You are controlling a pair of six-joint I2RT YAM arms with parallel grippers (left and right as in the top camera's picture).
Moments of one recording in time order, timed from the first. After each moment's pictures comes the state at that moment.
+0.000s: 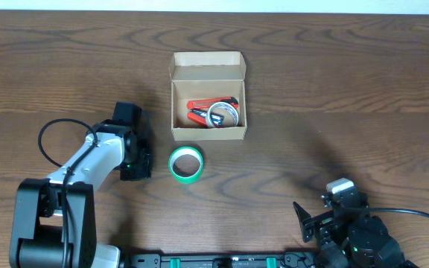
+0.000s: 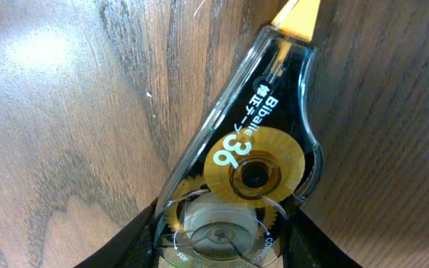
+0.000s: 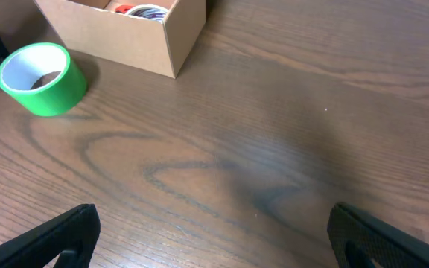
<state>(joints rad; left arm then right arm) -0.13 1.64 0.82 -0.61 0.18 -1.68 0.66 0.18 0.63 -1.10 0.25 0.20</state>
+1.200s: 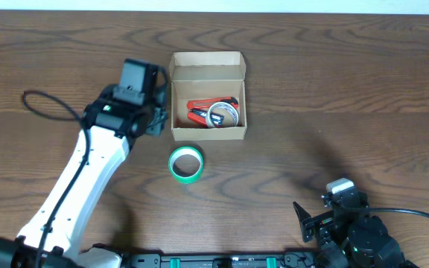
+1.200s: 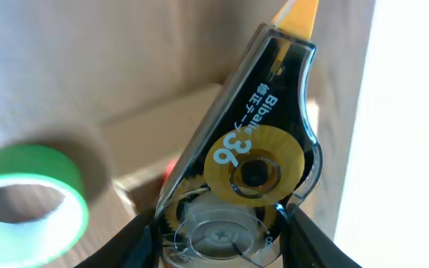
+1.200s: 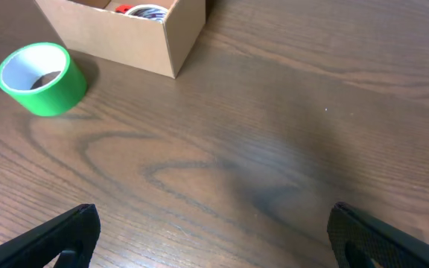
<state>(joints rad) -0.33 1.46 1.23 -0.68 0.01 -1.62 0.66 0.18 0.63 -1.10 0.25 0.20</state>
